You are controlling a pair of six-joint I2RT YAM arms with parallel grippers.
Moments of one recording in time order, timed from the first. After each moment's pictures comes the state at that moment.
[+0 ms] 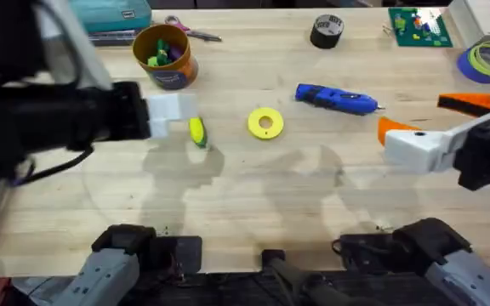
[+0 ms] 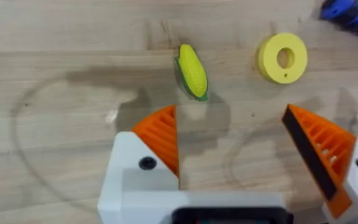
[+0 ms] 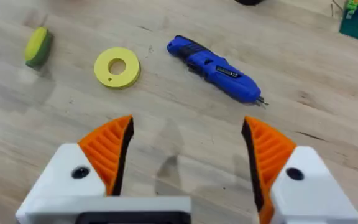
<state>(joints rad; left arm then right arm) -0.06 0.85 1.00 -1.09 0.20 -0.16 0.27 0.57 1.00 -1.14 -0.03 -0.03</state>
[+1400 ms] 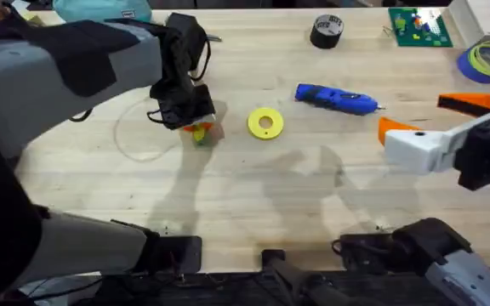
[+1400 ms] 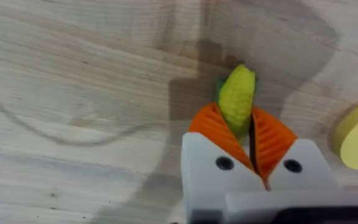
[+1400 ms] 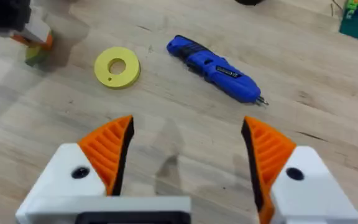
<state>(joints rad) -0.28 1.62 1.02 -0.84 0.00 -0.61 0.27 0.57 1.00 -1.14 -0.03 -0.03</state>
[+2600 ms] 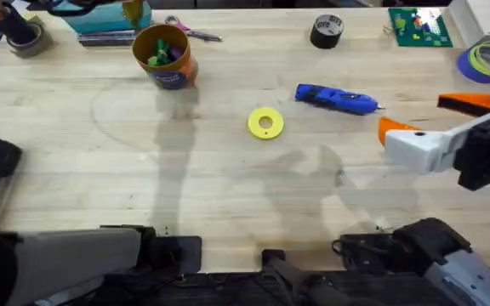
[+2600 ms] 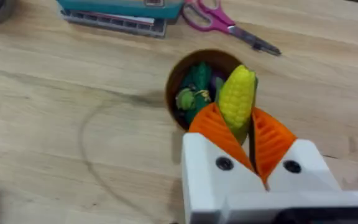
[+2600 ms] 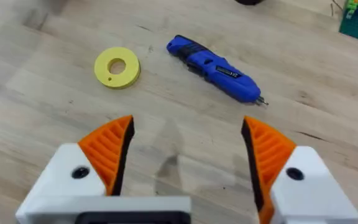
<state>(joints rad) -0.05 1.50 1.52 -0.83 -0.13 -0.22 0.27 0.57 1.00 -1.14 -0.03 -0.03</state>
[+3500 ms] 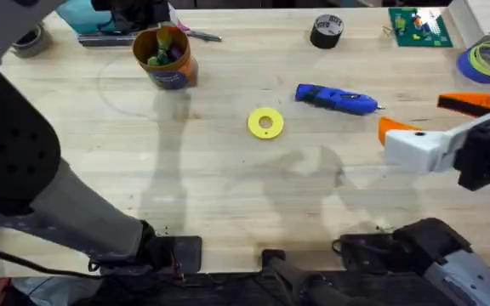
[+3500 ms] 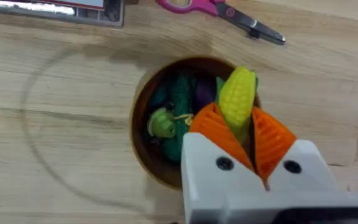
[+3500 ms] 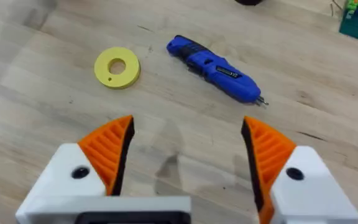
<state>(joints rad) 0.01 1.80 1.52 -0.67 0.07 -0.19 0.27 0.57 1.00 -1.14 -0.03 -0.03</state>
